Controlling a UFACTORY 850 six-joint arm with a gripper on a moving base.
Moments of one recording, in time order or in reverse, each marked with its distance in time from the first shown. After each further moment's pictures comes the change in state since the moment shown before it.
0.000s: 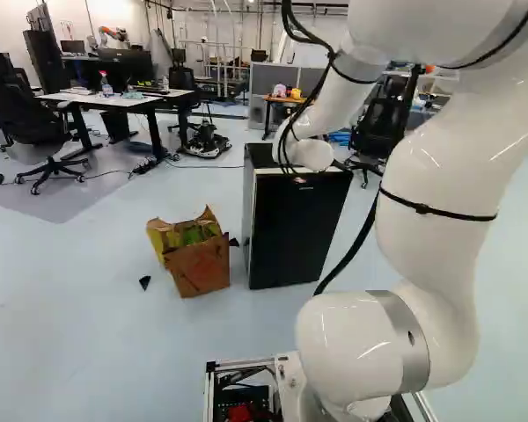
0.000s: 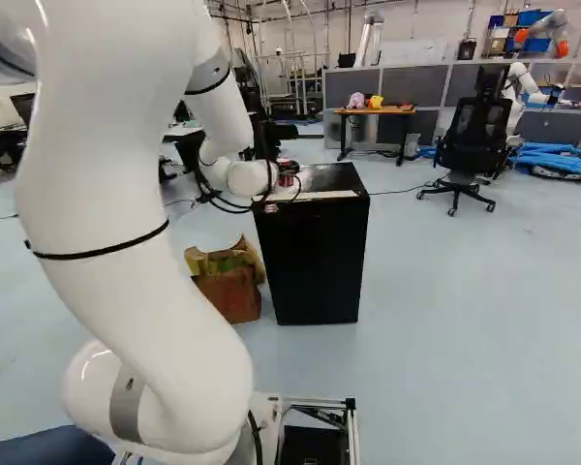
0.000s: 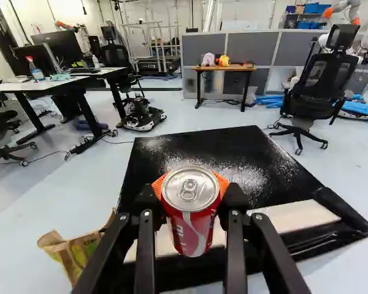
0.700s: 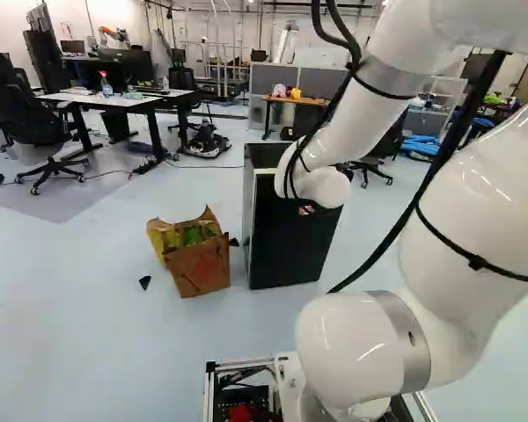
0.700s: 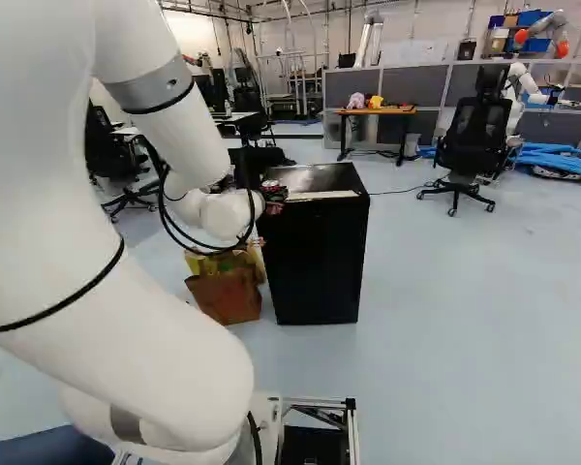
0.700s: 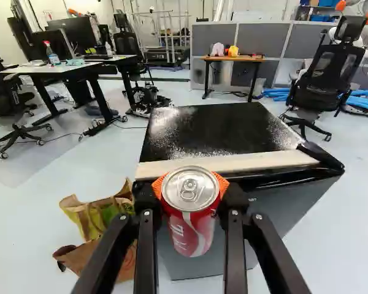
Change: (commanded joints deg) arm 1.5 14.1 19.5 -1.4 3.4 0.0
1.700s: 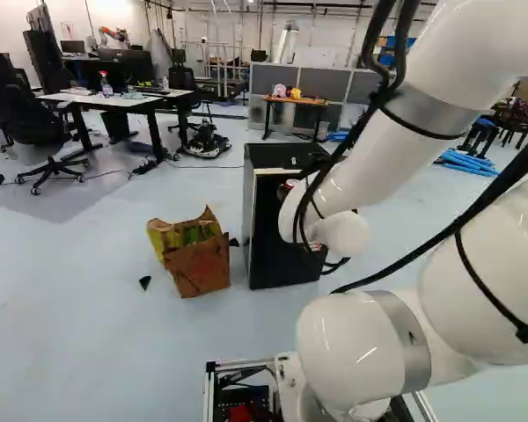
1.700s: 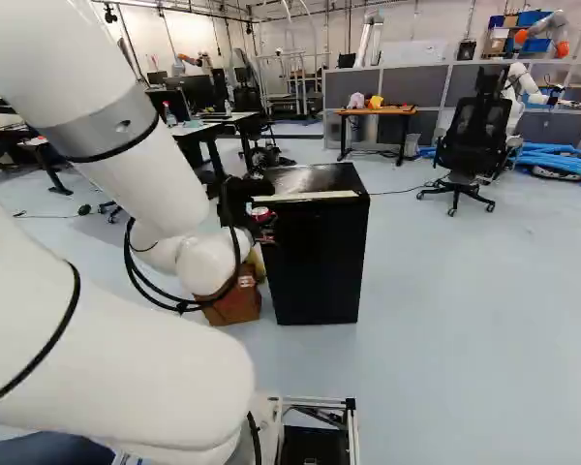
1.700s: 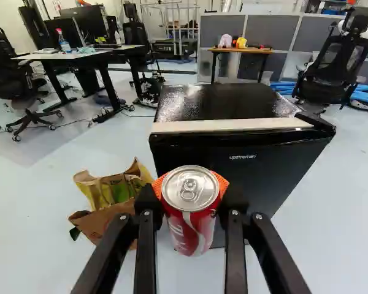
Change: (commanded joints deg) arm 1.1 10.2 14.1 -1.0 2.5 0.0
